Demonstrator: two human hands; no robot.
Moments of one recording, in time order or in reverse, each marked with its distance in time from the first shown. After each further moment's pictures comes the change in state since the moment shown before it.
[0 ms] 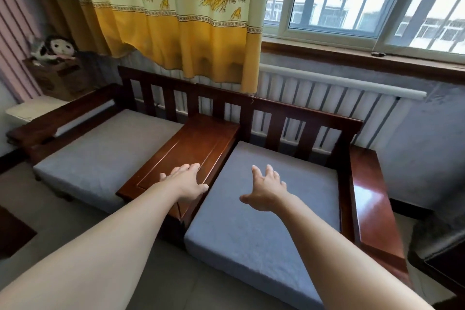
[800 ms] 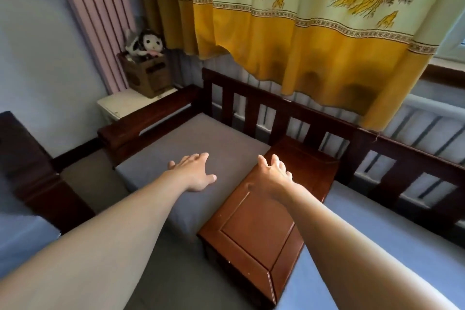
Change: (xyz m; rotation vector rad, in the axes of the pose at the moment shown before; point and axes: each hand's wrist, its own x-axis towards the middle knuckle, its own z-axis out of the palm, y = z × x) left_hand 0.211 -0.327 -0.145 -0.053 0.041 -0.218; right_hand 0.270 -0.375 0.005 -0.079 -0.017 -0.212
